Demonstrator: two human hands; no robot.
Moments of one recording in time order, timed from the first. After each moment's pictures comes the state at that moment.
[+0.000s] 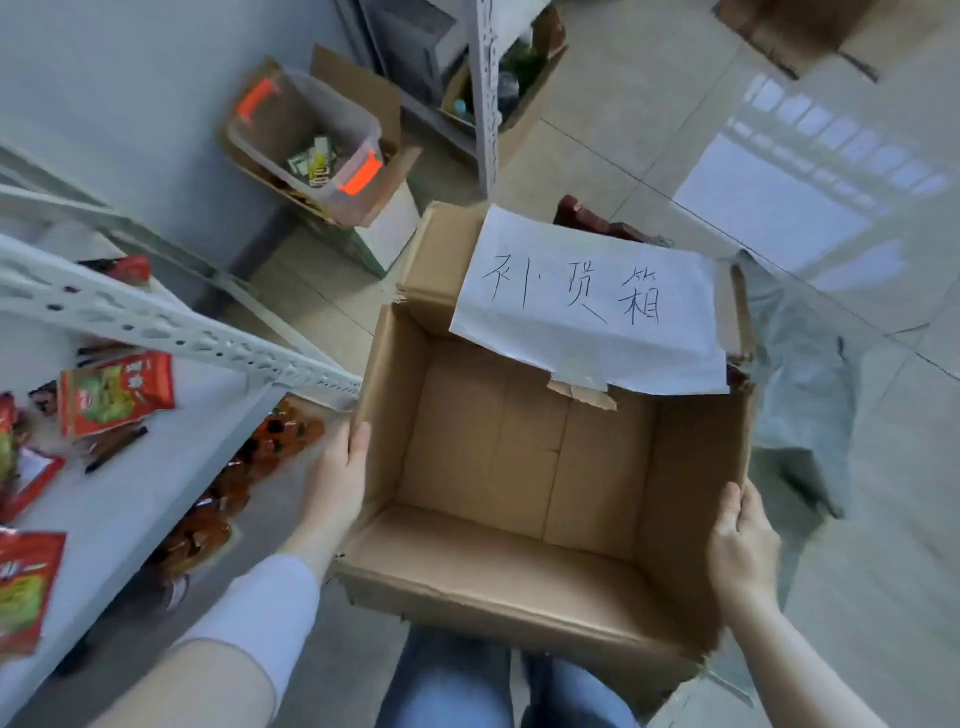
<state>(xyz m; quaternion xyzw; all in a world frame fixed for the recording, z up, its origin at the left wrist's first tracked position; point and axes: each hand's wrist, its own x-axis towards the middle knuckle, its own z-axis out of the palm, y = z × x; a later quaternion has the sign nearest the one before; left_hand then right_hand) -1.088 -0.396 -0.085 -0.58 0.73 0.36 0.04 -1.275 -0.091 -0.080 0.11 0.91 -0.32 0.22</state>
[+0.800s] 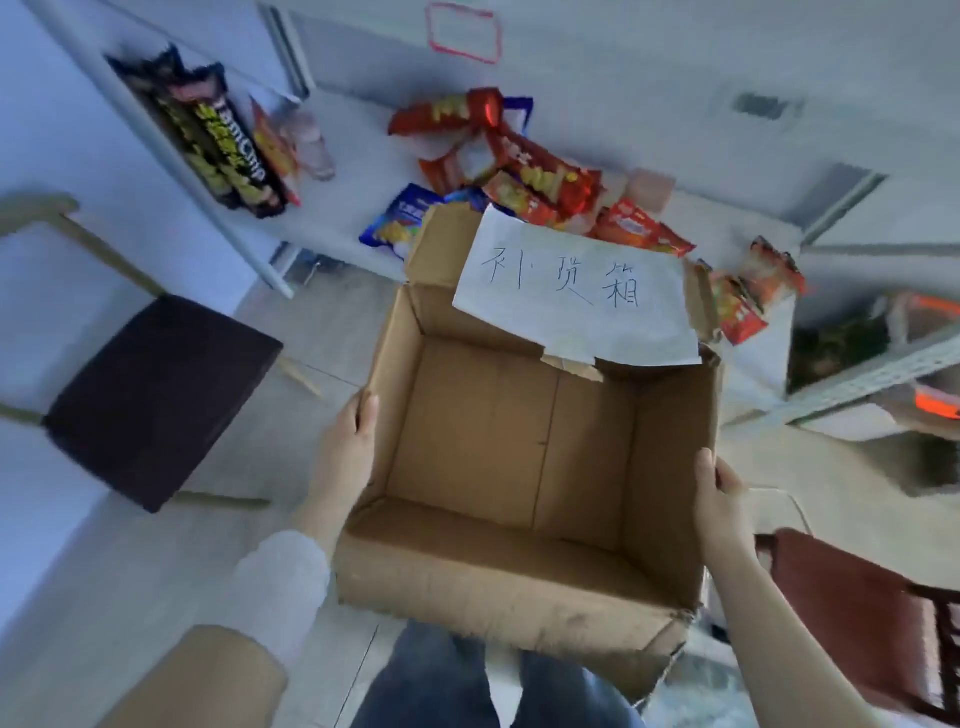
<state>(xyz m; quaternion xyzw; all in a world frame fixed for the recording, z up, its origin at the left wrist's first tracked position) -0.468 -0.136 0.085 -0.89 0.28 0.26 -0.25 -0.815 -0.235 0.085 -0.48 0.76 -0.20 0.39</state>
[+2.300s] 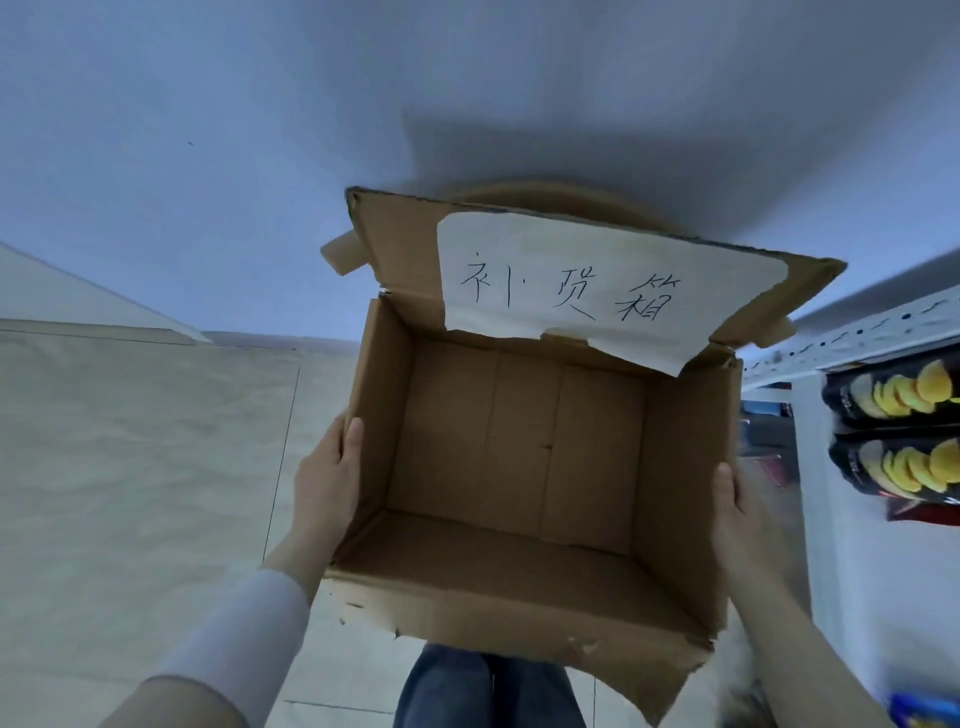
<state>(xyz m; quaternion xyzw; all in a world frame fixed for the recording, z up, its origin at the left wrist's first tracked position) 0.042 0.028 -0.076 -0.86 -0.35 0.10 -0.37 0.052 -0.321 -0.064 -0.85 0.35 0.16 0.36</state>
